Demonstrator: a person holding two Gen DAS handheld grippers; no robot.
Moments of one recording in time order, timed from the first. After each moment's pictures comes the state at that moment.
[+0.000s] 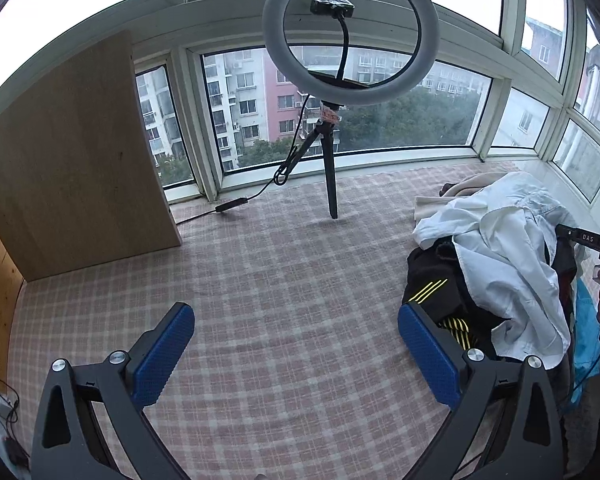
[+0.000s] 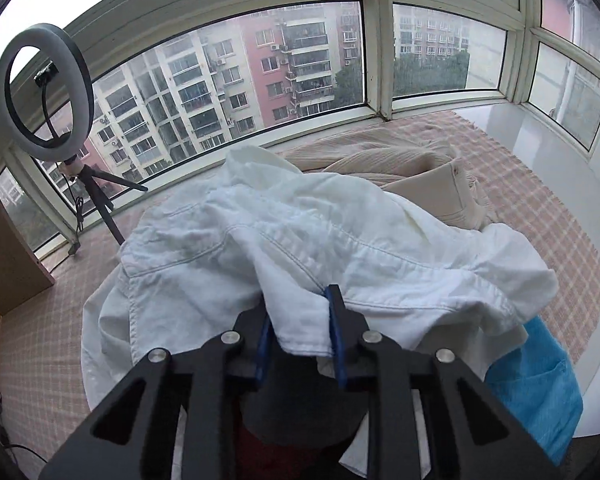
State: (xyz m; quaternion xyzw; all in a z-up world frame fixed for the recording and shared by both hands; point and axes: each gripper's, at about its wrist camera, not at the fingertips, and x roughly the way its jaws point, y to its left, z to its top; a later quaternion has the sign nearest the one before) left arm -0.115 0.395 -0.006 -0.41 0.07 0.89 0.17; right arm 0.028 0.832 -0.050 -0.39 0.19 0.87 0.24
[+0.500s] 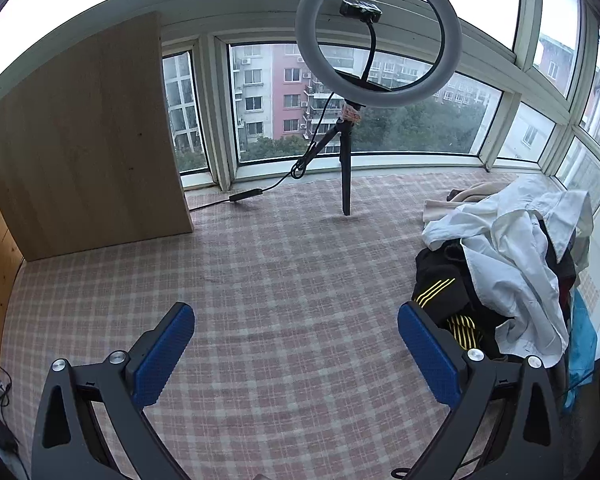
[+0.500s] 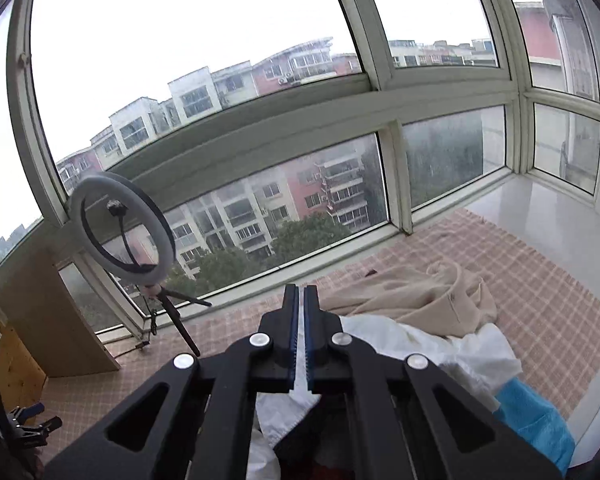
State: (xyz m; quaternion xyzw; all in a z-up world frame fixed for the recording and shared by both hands) left arm -0.112 0.362 -0.007 -0.41 0.05 0.89 0.16; right arm 0.063 0.810 0.111 -0.21 0.19 0.94 0.21
